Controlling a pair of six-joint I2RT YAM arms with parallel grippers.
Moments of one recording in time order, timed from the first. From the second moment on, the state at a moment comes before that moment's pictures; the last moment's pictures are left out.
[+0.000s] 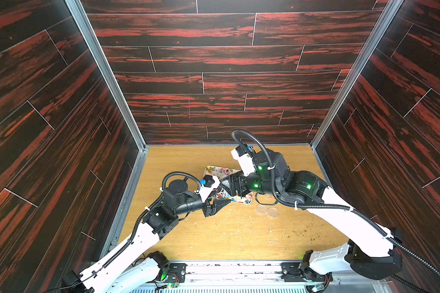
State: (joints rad) left arm -0.62 0.92 0.77 -0.06 0.58 0.03; right arm 1.03 1.41 1.72 -0.85 -0.02 0.49
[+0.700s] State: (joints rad) left arm -0.62 0.92 0.77 -0.05 0.58 0.03; right arm 1.03 1.40 1.71 -0.82 -0.06 0.32
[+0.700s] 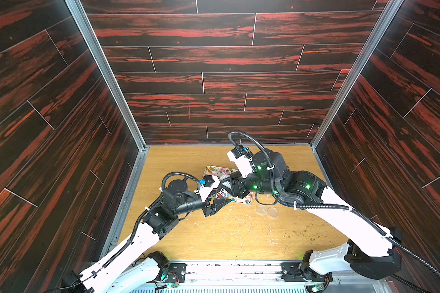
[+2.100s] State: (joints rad) left arm -0.63 0.92 0.80 -0.02 0.64 0.09; right arm 0.86 1.36 1.68 -0.79 -0.56 -0.24
